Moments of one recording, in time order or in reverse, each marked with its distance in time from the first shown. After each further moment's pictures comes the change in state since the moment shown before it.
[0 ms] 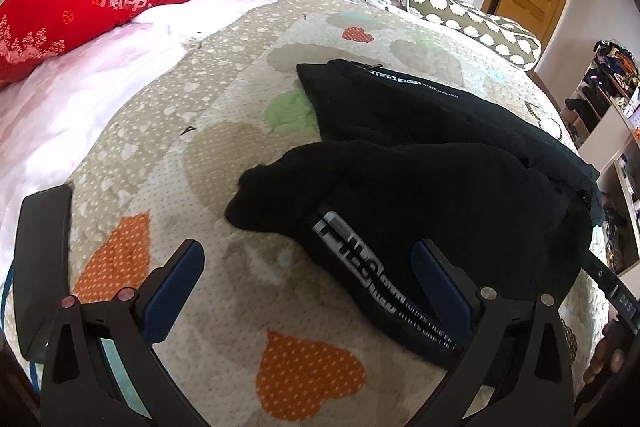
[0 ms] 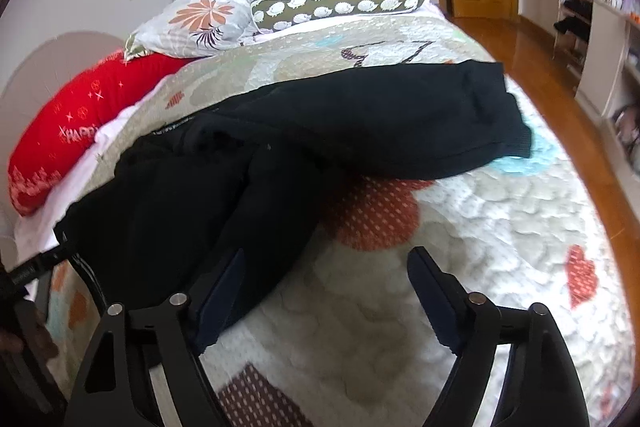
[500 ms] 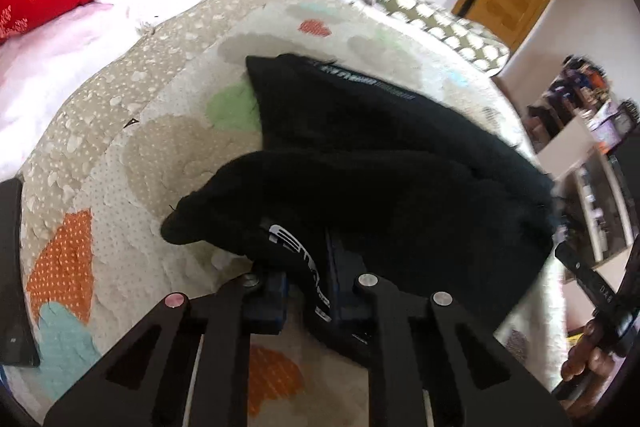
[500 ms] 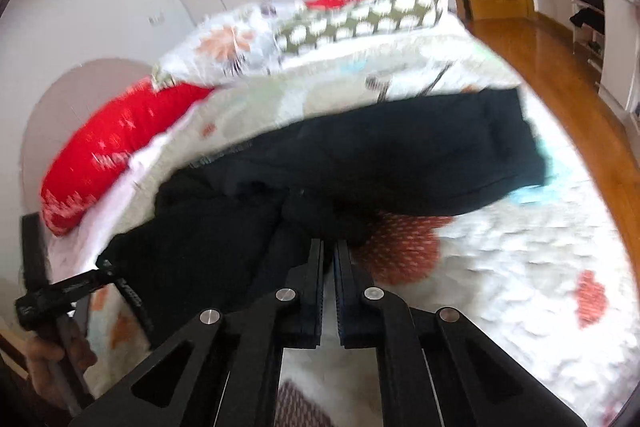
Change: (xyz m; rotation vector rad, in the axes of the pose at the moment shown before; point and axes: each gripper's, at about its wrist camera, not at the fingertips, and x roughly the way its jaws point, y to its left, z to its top) left arm -0.010 -0.009 0.006 -0.044 0.034 -0.206; right arm -0.036 -0.003 0.016 0.033 -0.084 0.116
